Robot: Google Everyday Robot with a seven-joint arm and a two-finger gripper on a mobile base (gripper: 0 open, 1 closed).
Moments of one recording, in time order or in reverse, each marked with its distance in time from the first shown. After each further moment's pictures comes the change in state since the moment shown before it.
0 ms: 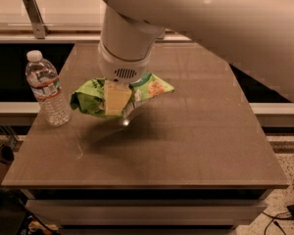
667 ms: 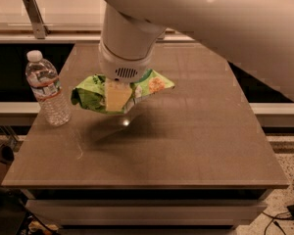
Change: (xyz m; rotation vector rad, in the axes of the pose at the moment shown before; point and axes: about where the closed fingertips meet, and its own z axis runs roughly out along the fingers) arm -0.002 0.001 -0.004 0.007 0.000 -0.004
